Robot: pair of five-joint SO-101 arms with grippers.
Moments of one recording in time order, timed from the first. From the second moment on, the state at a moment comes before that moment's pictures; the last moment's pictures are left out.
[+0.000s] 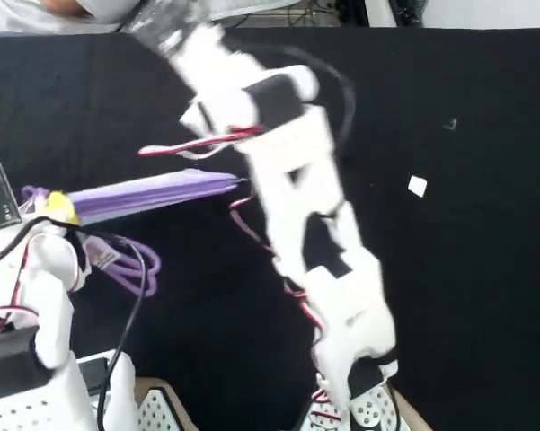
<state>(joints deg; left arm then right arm) -20.0 -74.1 35.6 72.6 1.5 -28.0 31.3 -75.2 99.3 23.4</state>
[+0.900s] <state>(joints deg) 12.6 -74.5 24.9 56.7 14.5 -26.3 -29.1 -21.7 96.9 36.9</state>
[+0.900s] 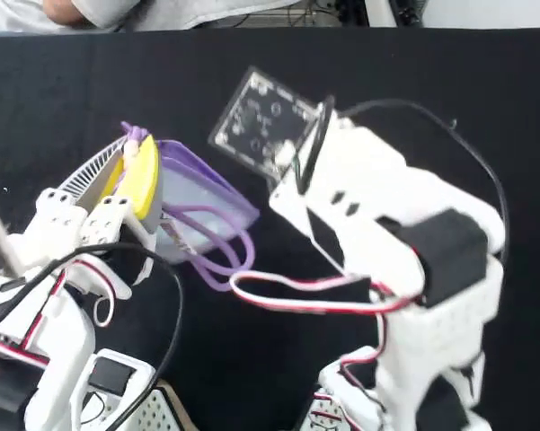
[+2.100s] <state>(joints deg) 30.1 -74.3 13.7 78.1 -7.3 -44.6 -77.0 36.8 69.8 28.1</state>
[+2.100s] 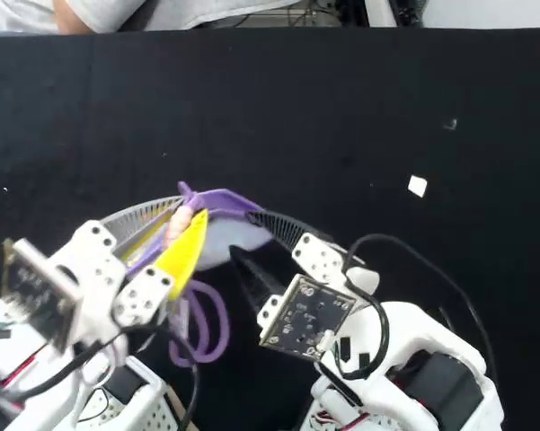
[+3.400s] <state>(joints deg) 30.5 -81.3 10.3 88.9 -9.2 -61.5 -76.8 38.6 65.2 20.4</state>
